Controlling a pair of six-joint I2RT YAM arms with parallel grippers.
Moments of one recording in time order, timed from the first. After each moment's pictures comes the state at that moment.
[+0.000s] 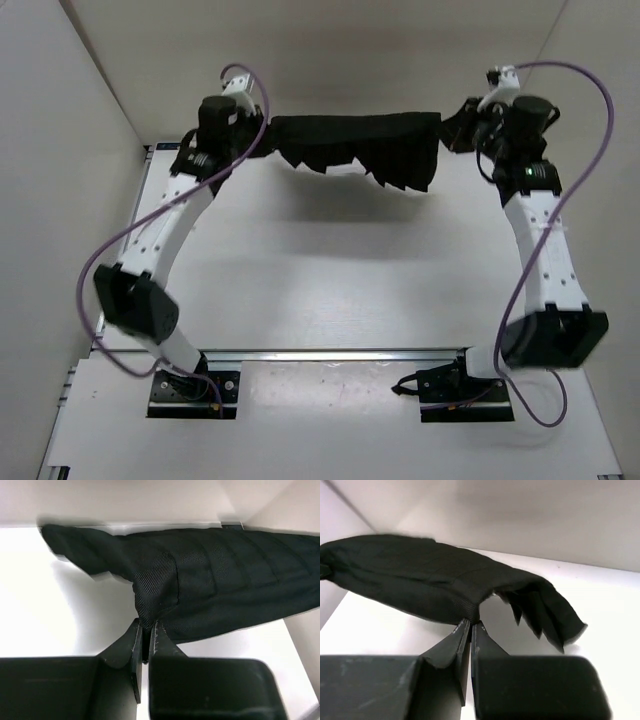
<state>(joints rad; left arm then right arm) -0.31 1.71 1.77 -0.40 0.14 -0.37 -0.03 1.48 1.64 -0.36 -0.48 0.21</state>
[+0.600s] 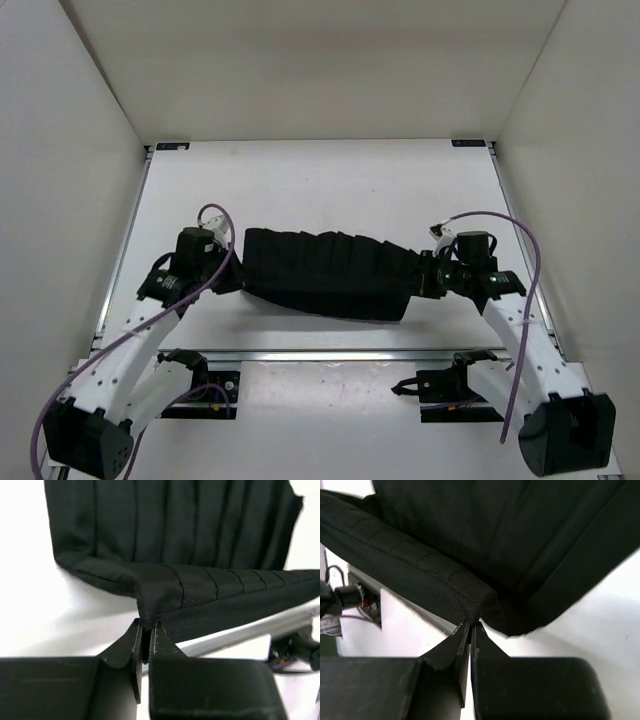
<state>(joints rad) -0.32 0.84 0.72 -0.68 0.20 -0.52 0.13 0.88 0.62 -0.63 -0.60 0.32</state>
